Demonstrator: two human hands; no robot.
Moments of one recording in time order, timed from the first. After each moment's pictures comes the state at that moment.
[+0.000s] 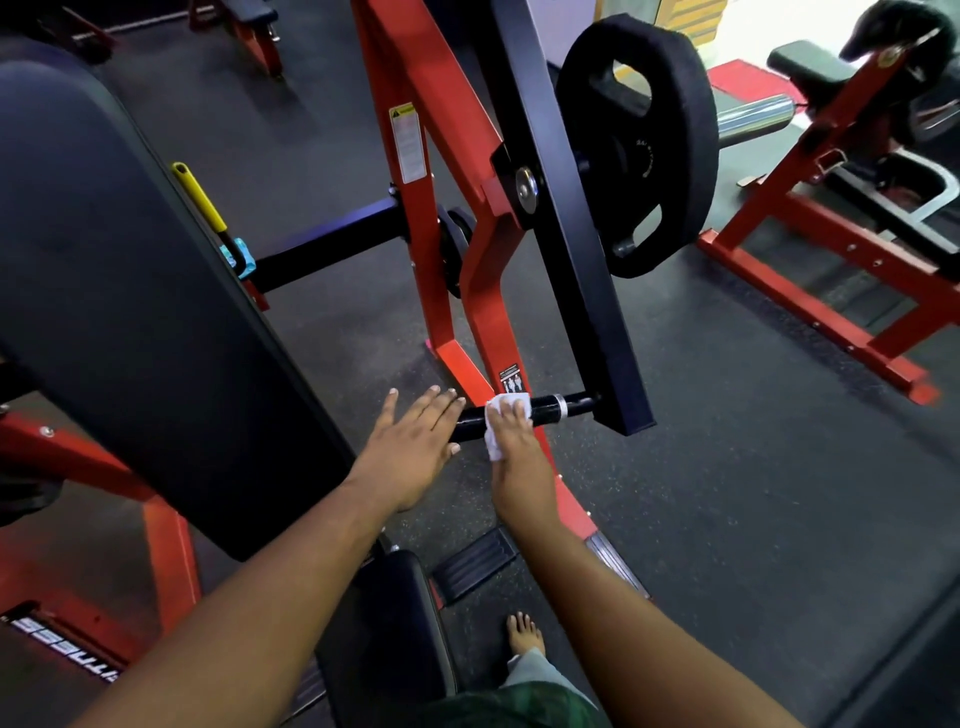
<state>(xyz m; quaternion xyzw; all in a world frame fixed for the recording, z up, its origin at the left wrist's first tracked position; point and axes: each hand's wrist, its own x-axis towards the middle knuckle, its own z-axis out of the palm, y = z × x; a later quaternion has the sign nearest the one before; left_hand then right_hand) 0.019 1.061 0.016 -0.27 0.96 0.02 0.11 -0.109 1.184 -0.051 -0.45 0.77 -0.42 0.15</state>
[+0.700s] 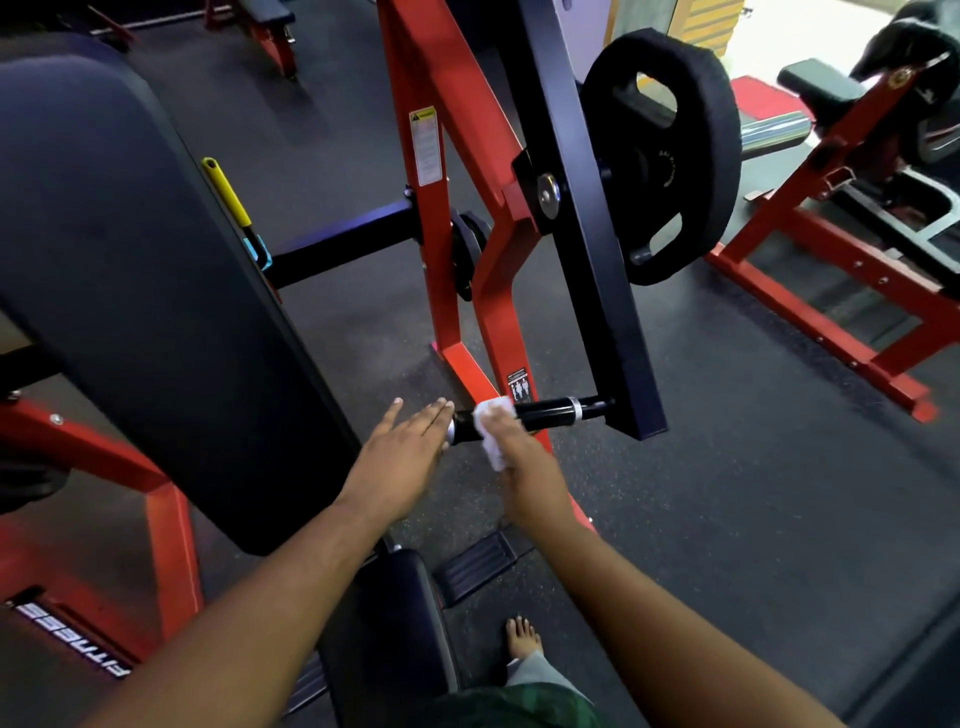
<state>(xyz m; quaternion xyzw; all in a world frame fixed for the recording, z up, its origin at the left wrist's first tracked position) 0.054 1.061 0.011 -0.28 0.96 0.05 -0.01 -0.101 1.193 -0.023 -0.54 0.76 -0.34 0.13</state>
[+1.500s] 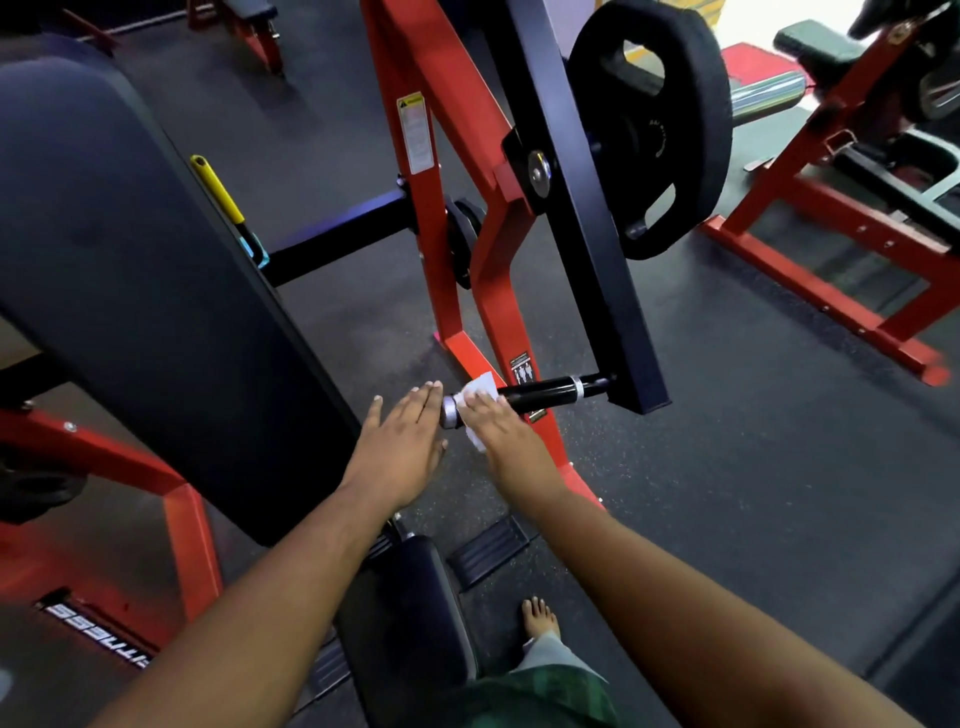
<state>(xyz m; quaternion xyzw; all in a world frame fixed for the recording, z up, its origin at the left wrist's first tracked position) 0.061 1.063 0.013 -0.33 0.94 0.04 0.06 -0.097 1.172 -0.034 -0.64 0.71 -0.28 0.11</state>
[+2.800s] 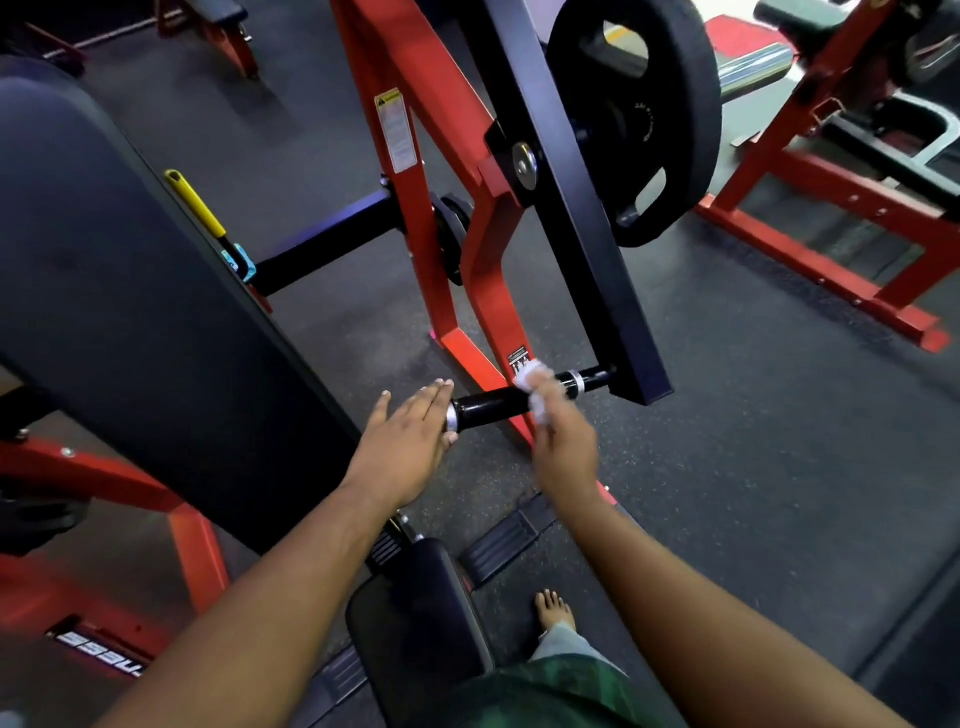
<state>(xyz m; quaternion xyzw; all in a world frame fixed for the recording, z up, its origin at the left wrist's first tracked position) 0.049 1.050 0.020 -0.28 0.96 0.04 0.07 -0.107 1.196 -0.020 -0.36 0.73 -0.57 0.11</state>
